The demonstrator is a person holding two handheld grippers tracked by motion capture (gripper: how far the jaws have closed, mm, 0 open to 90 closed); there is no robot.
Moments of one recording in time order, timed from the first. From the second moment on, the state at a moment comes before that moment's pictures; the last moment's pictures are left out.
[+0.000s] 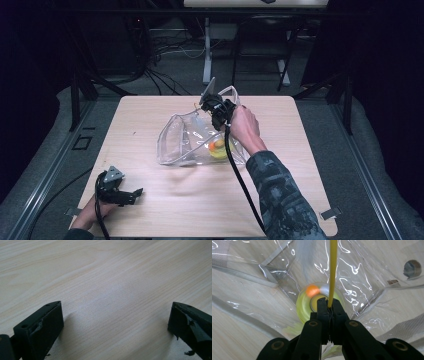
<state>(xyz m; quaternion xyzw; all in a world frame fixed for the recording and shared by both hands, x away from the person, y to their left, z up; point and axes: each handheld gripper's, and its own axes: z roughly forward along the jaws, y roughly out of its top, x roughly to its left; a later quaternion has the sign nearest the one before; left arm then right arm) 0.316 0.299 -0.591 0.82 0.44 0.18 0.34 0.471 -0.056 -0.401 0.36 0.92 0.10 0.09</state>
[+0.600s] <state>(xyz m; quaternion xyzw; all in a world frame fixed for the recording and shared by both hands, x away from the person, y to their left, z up) 0.316 0.299 -0.591 0.82 0.44 0.18 0.33 0.472 -0.057 -0.398 0.38 0.91 0.10 0.09</state>
